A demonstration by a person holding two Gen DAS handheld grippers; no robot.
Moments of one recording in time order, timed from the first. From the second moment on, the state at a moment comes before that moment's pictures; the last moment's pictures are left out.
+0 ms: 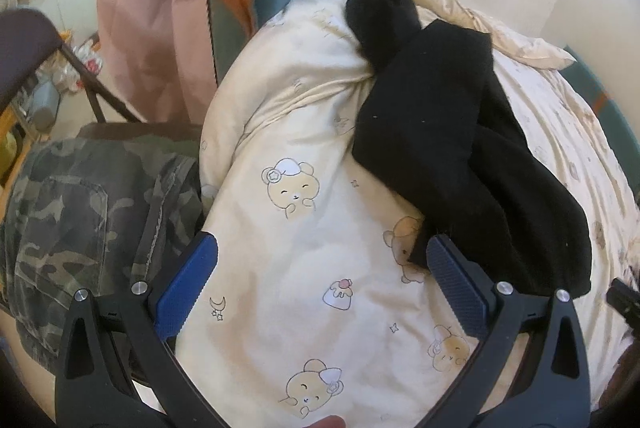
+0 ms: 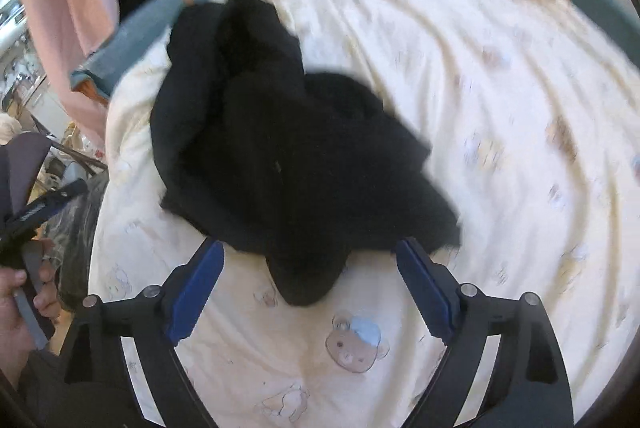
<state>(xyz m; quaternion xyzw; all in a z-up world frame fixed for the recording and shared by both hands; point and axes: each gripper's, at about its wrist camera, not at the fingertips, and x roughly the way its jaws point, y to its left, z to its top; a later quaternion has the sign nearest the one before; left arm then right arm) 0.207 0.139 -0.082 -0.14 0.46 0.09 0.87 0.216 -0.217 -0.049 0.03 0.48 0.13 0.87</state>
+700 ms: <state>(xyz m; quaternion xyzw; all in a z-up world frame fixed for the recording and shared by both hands) 0.214 0.176 -0.067 -0.15 0.44 0.13 0.88 0.206 0.001 -0.084 -0.03 0.47 0.44 0.77</state>
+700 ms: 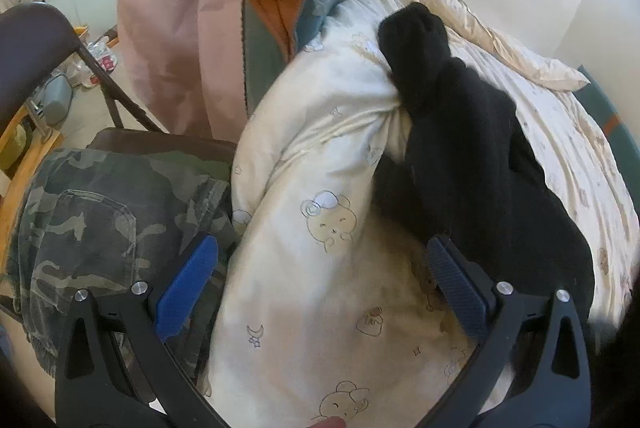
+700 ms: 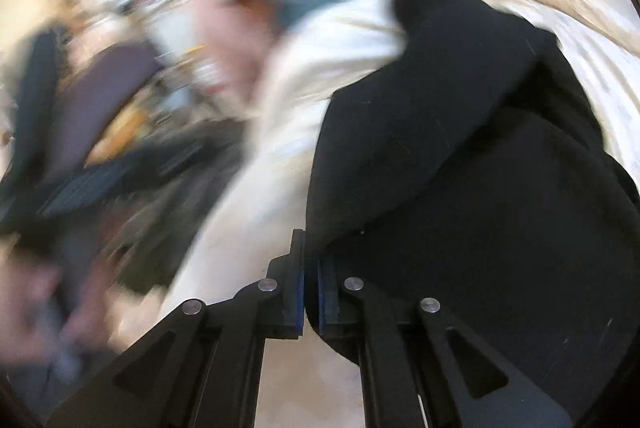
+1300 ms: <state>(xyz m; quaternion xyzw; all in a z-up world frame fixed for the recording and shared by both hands) 0.221 0.126 -0.110 -0.11 0.51 0.08 0.85 0.105 -0.049 -0.151 0.00 0.61 0.43 0.66</state>
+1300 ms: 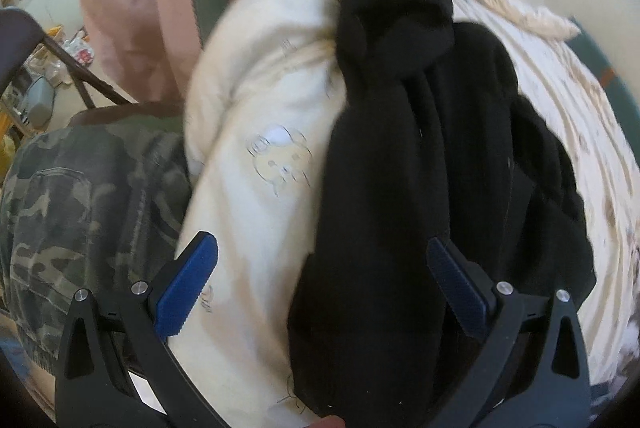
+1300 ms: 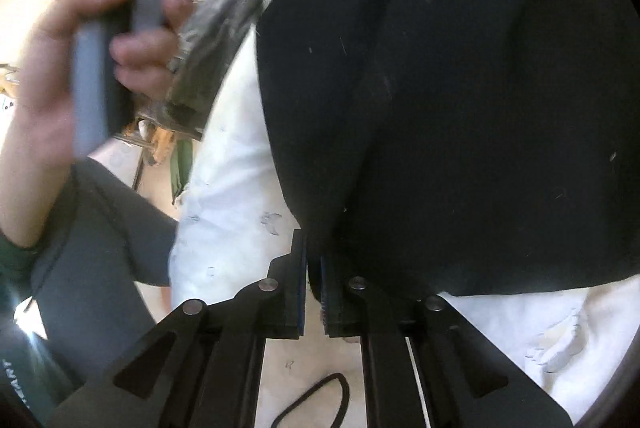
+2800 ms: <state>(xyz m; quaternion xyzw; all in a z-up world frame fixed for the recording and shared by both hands) 0.176 0.116 -0.072 -0.09 0.47 0.09 0.87 0.018 -0.042 -0.187 0.22 0.67 0.40 0.58</state>
